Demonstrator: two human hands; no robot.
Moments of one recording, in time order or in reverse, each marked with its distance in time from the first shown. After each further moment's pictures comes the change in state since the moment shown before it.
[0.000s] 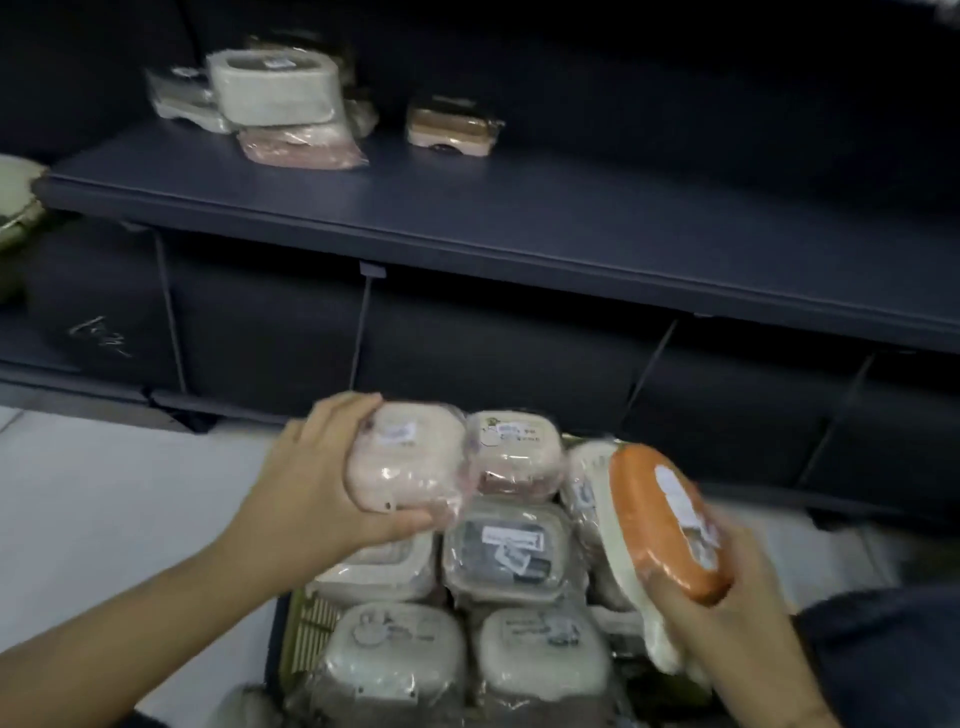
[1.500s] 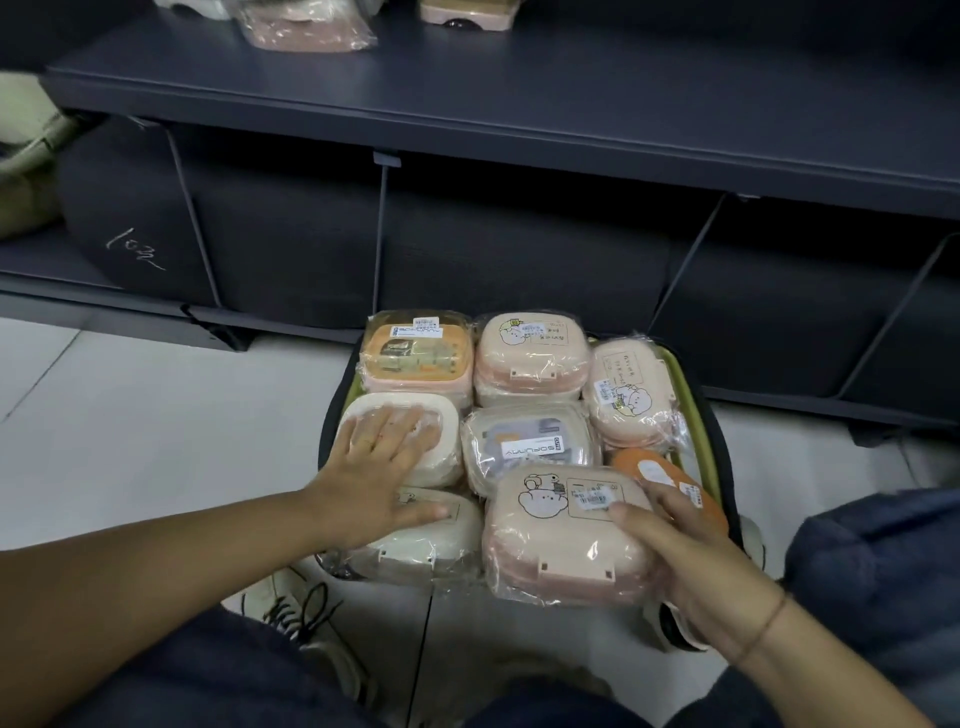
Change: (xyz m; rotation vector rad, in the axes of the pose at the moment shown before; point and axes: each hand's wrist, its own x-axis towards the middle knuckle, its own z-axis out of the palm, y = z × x) left_hand -0.043 -0.049 0.079 0.521 -0.619 0.047; right_hand -0.032 0.014 0.030 0.591 -0.429 0.409
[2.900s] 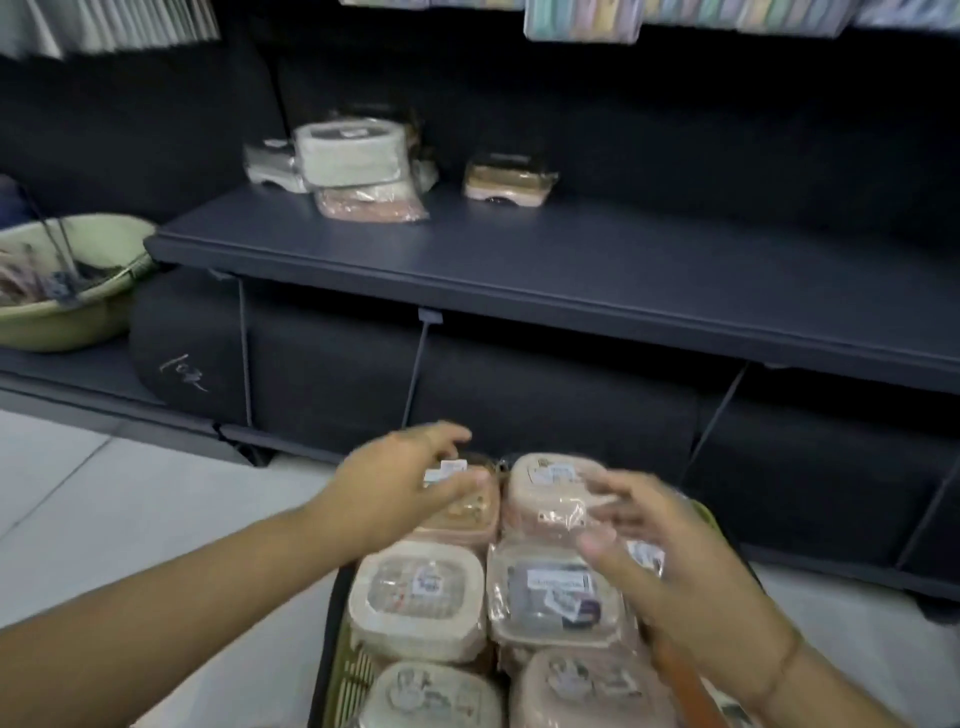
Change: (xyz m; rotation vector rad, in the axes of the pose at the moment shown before) left_hand 0.021 -0.009 -0.138 -0.374 0.482 0.008; right_hand 0.023 -0.114 0.055 -0.805 -0.114 -0.737
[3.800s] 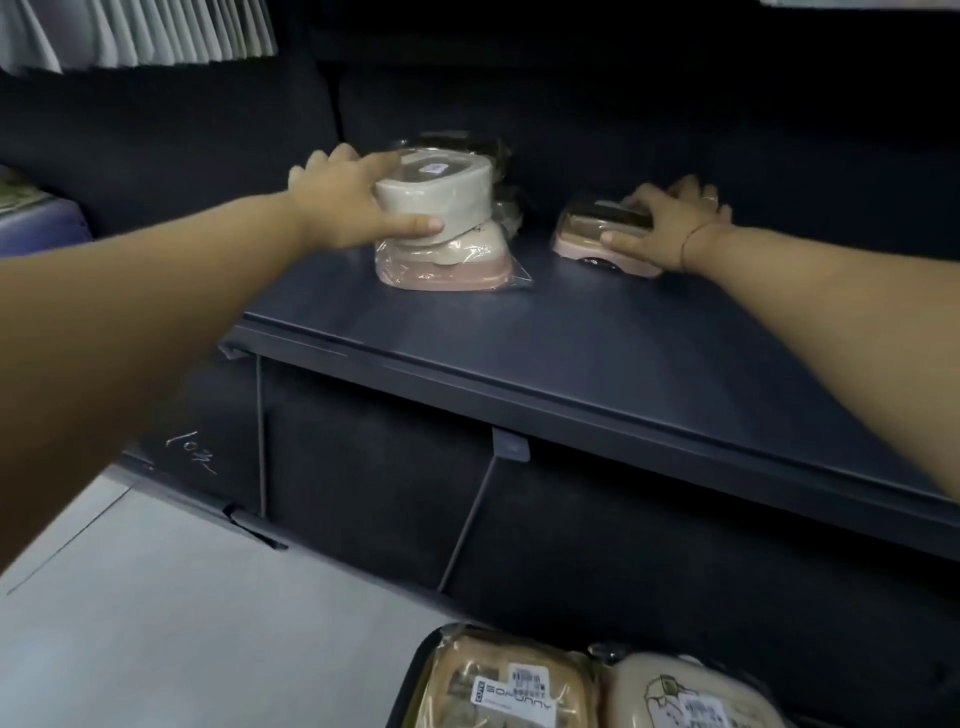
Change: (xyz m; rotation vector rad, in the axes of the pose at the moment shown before) left_hand 0.252 -0.138 -0.221 0.344 0.408 -0.304; right_hand 0.482 -0.040 -0.077 -0.752 0.230 -0.049
